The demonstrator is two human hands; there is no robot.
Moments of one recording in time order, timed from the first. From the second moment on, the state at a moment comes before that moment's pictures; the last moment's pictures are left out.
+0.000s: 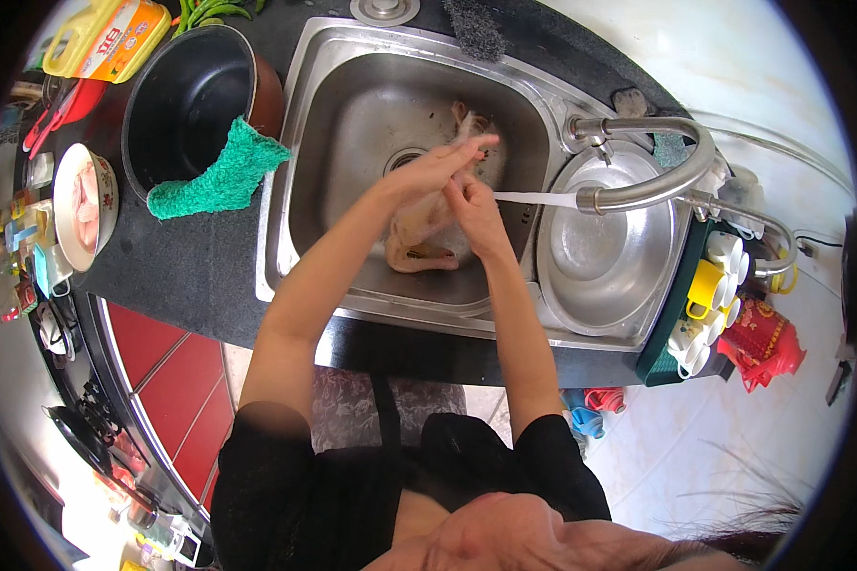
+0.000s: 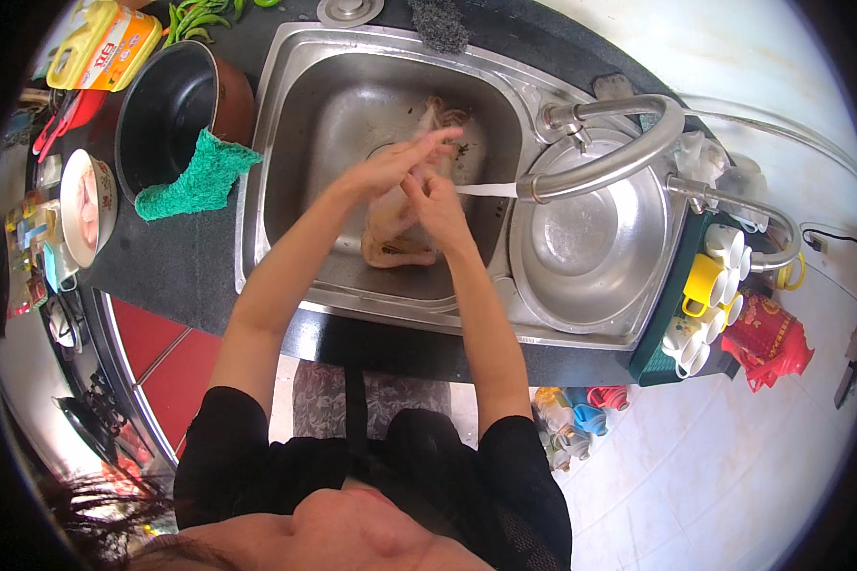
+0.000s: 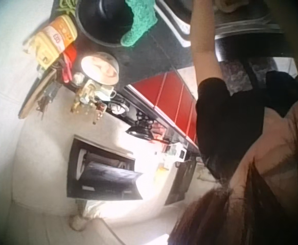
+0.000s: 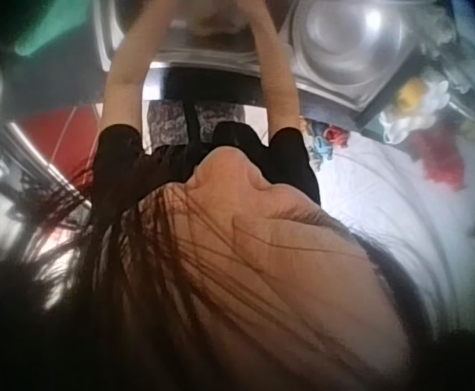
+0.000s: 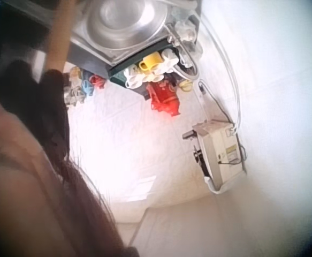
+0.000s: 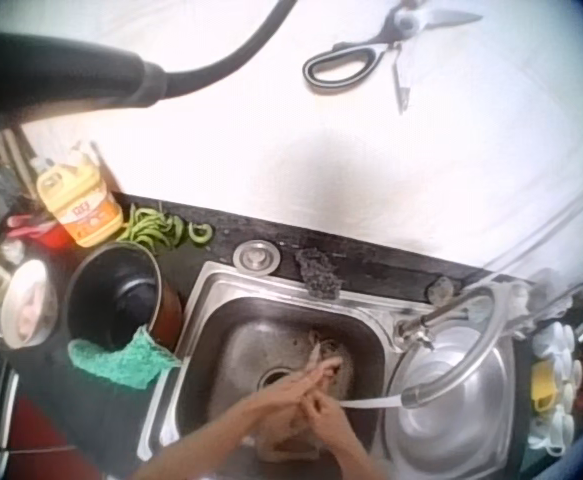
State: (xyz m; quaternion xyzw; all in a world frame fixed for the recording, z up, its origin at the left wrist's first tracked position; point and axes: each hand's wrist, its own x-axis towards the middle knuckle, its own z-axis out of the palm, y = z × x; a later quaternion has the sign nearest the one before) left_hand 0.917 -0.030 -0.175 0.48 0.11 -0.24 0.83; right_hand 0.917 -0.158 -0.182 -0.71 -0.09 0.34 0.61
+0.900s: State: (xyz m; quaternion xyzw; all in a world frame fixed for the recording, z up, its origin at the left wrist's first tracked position) left_hand 0.836 -0.080 -0.212 0.57 0.20 -0.25 0.76; right_hand 1.008 -0.170 -0.236 -0.77 0.07 0.28 0.57
